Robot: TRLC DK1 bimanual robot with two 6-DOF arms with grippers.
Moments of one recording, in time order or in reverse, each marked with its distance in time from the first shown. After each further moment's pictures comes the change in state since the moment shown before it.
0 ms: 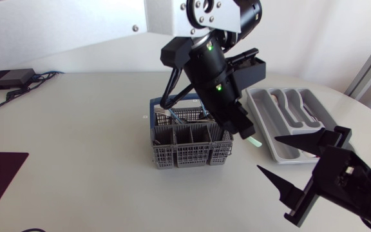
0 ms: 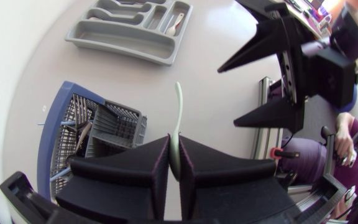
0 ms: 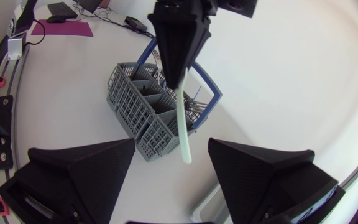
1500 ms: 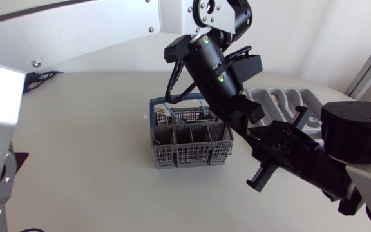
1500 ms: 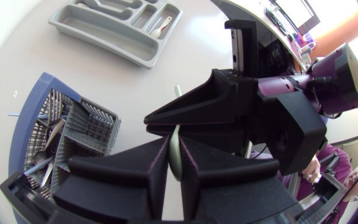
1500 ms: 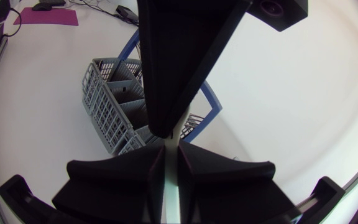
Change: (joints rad) left arm 0.048 0.101 0.127 -0.093 0.219 -0.100; right arm 0.101 0.423 0.045 0.376 0.184 -0.013
